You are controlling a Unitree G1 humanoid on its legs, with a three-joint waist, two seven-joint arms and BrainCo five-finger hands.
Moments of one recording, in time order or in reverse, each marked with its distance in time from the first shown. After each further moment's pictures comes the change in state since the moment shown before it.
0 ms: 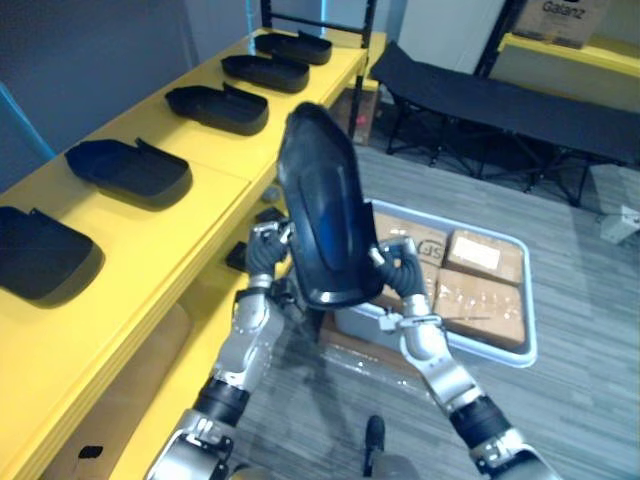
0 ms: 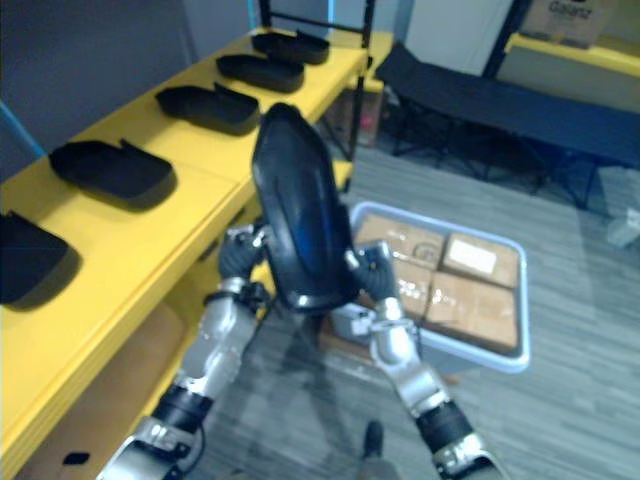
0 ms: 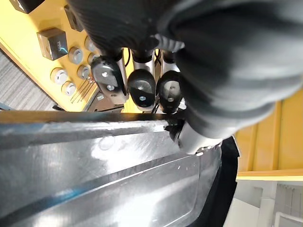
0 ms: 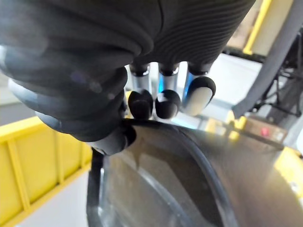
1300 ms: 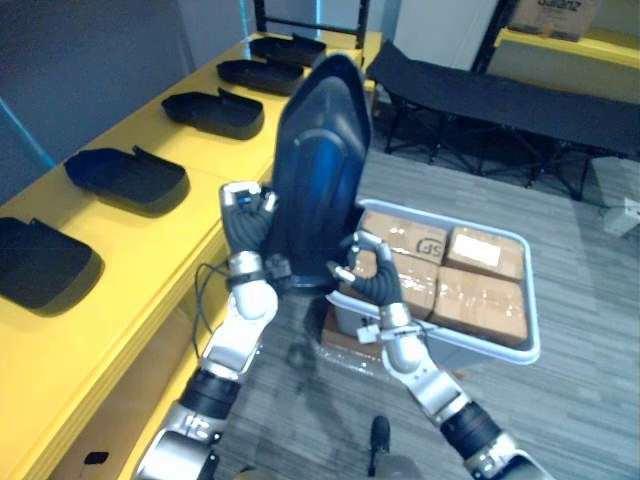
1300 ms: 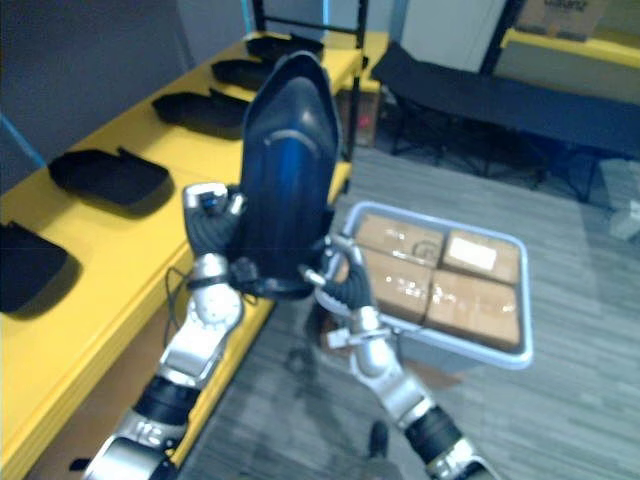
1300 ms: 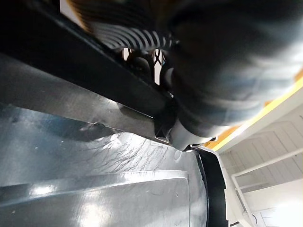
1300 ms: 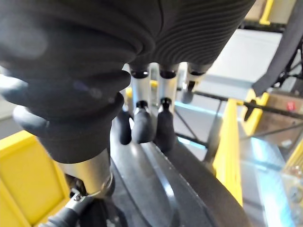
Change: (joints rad) left arm -0.034 0.043 0.003 -0.210 0.592 0.079 0.361; right arm 0.008 0.009 0.145 -0.069 0.000 -0.033 -0.028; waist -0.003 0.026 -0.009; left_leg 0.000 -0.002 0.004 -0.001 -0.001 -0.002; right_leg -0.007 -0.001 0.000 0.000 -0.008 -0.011
